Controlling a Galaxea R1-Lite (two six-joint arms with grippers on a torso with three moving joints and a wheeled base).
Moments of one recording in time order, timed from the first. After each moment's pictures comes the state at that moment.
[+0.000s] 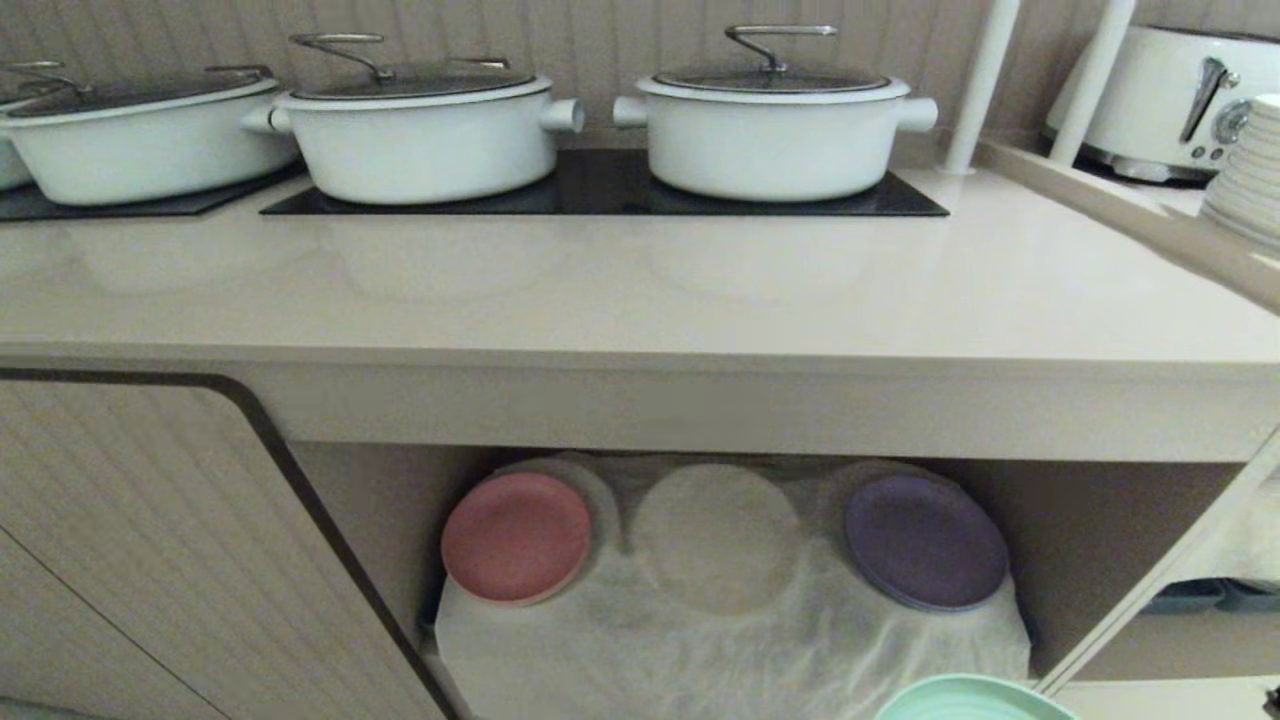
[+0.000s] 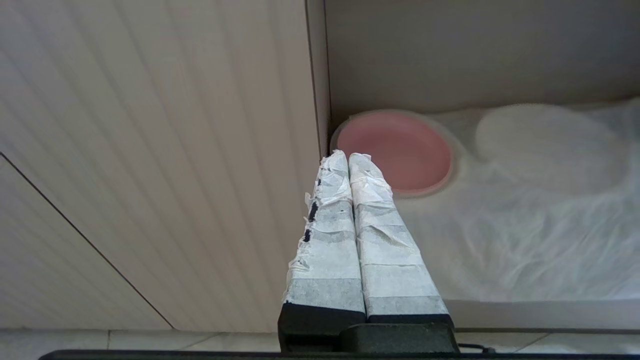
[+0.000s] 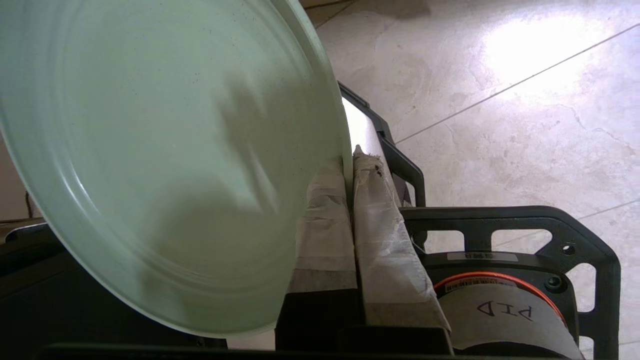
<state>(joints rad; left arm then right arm) 0.00 0.00 0.00 0.00 -0.02 0.06 0.57 0.94 -0.24 0.31 -0.10 0.74</state>
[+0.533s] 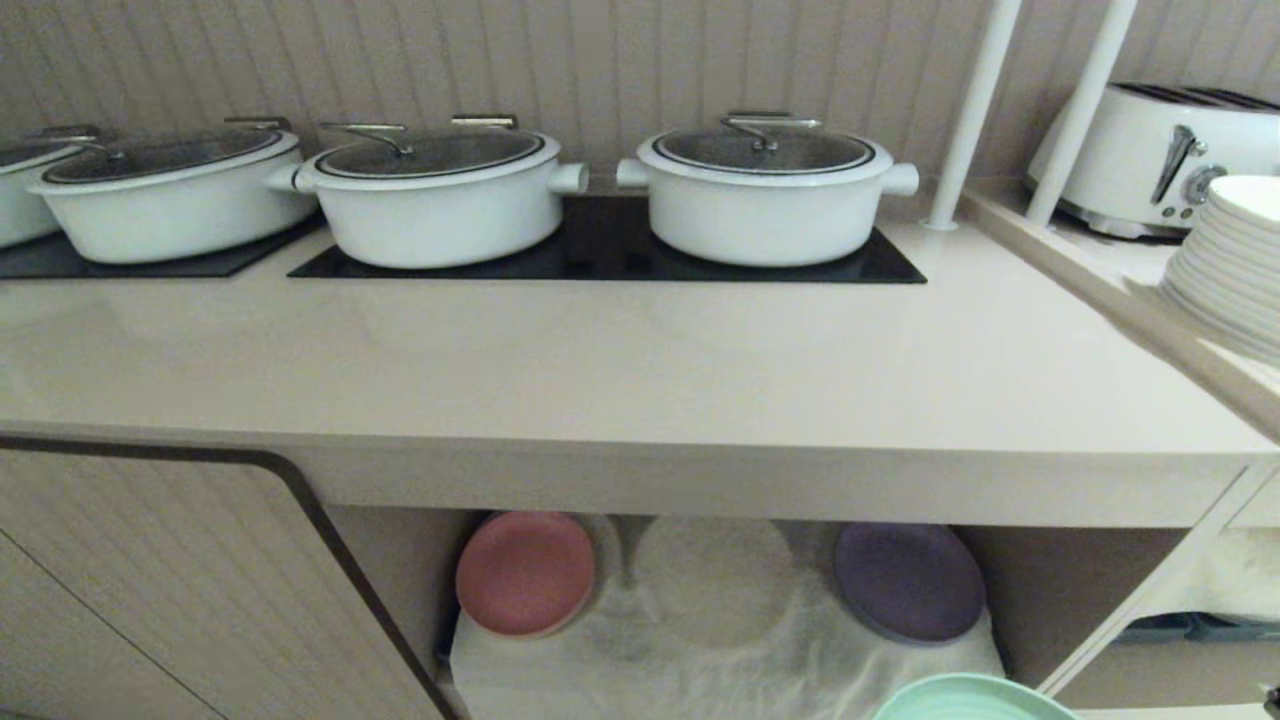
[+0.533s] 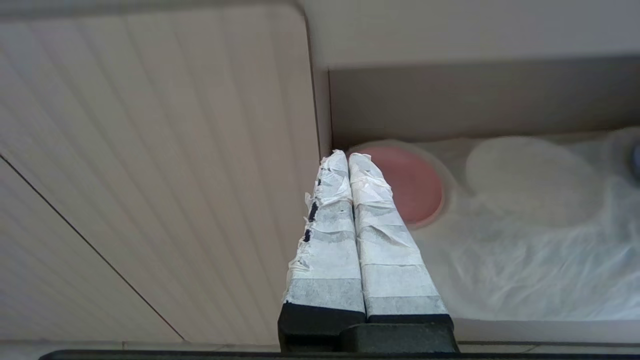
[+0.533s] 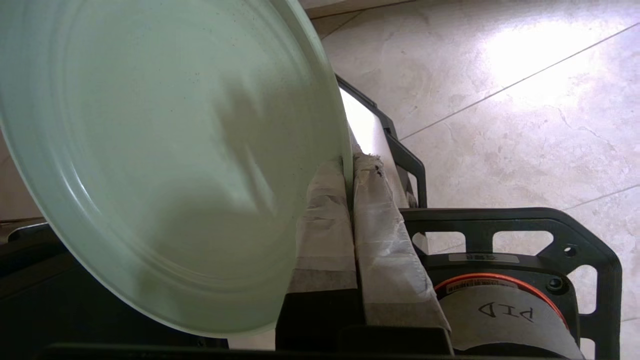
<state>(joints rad) 0.00 0.00 0.00 0.00 -0.02 0.05 0.57 0.94 -0.24 0.31 -0.10 0.74</state>
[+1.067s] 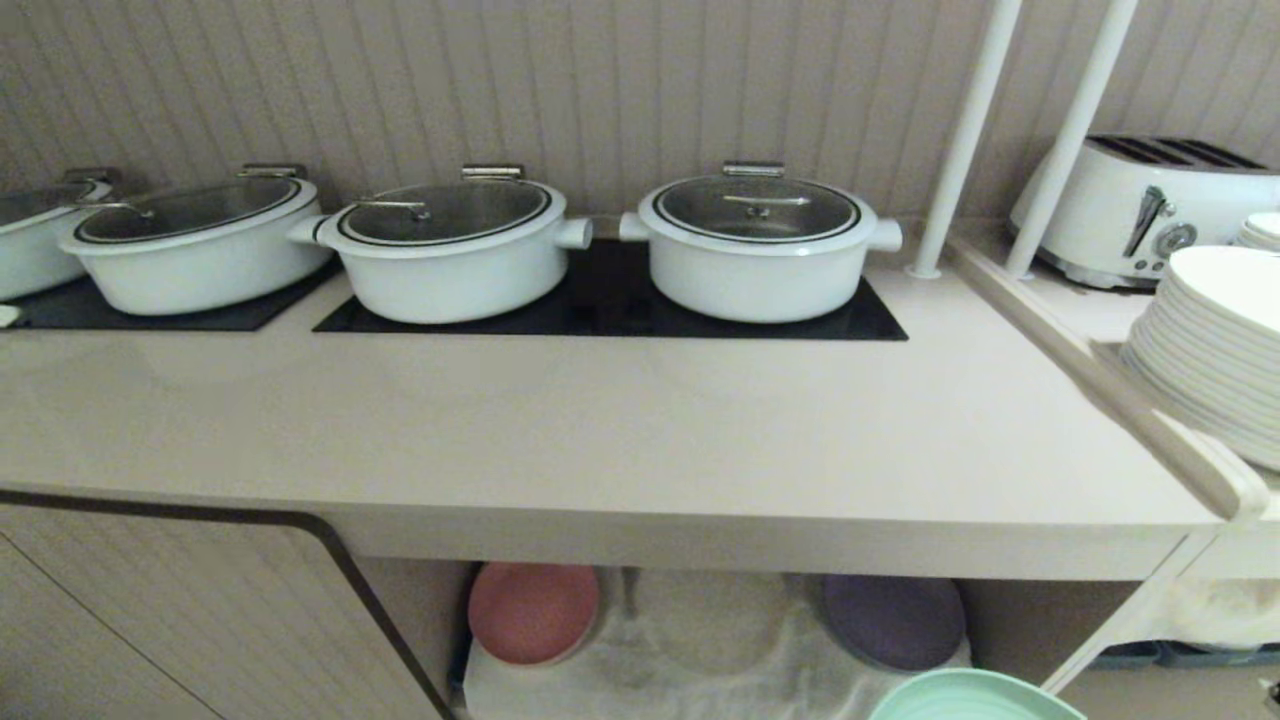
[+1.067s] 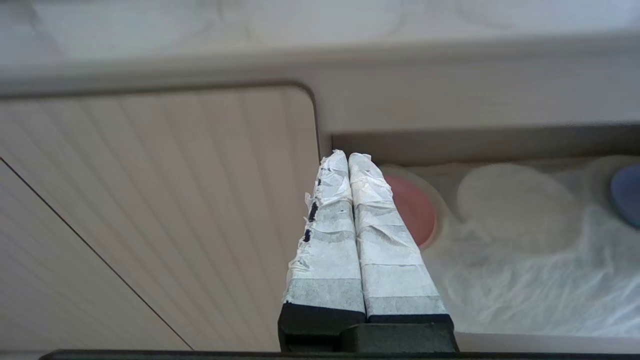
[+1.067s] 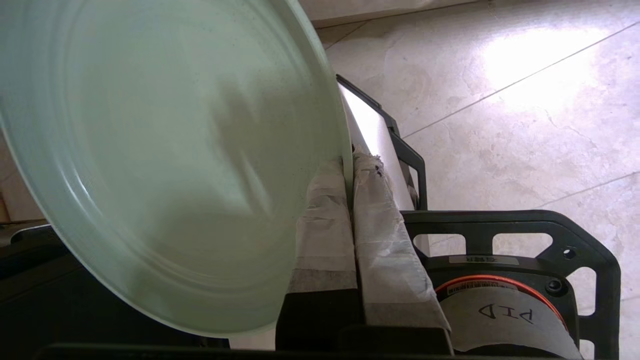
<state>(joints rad) 0.00 0.00 0.00 0.00 -0.02 0.05 0.57 0.94 -0.24 0.31 -0.10 0.74</state>
